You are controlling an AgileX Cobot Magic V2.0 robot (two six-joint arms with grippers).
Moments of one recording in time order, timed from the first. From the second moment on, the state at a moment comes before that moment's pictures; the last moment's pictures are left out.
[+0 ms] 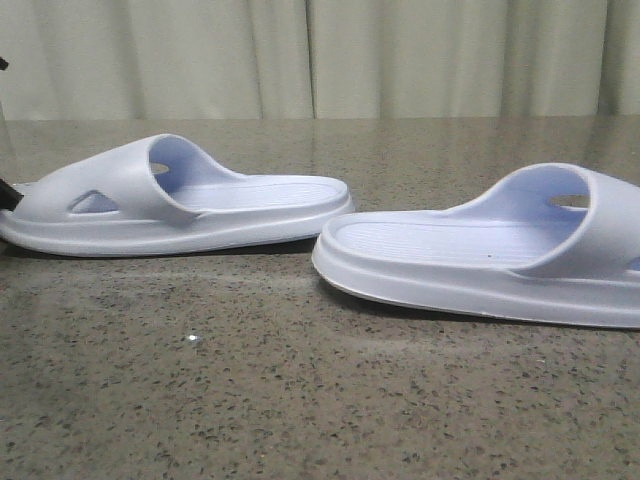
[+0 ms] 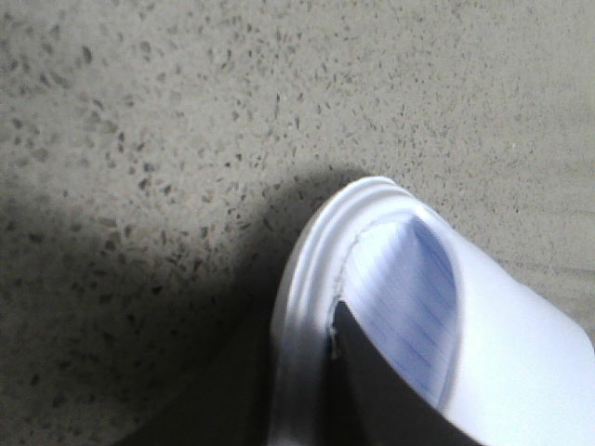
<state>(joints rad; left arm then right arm) -0.15 1.30 -0.58 -1.28 0.38 0.28 0.12 0.47 -0.69 0.17 0.60 0.02</state>
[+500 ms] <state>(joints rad) -0.15 0.96 -0.57 -1.37 0.47 0.33 0.12 0.47 -0.69 0.17 0.60 0.02</state>
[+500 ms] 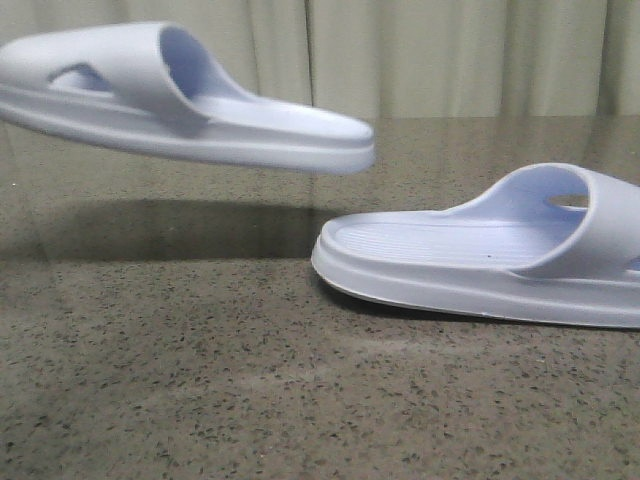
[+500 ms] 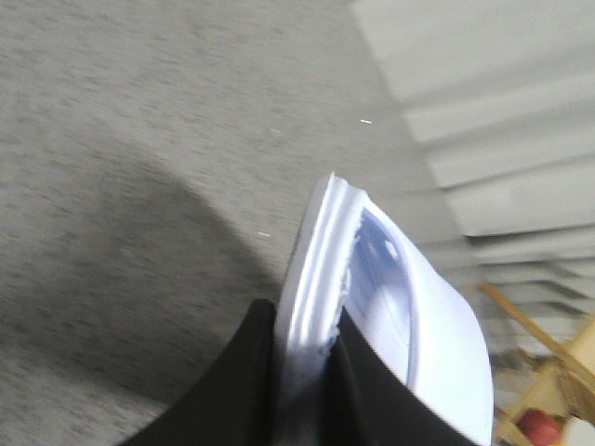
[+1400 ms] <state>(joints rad) -0.15 0.73 -0.56 -1.18 0.56 0.08 0.12 0.49 -0.63 0.17 0.58 0.14</state>
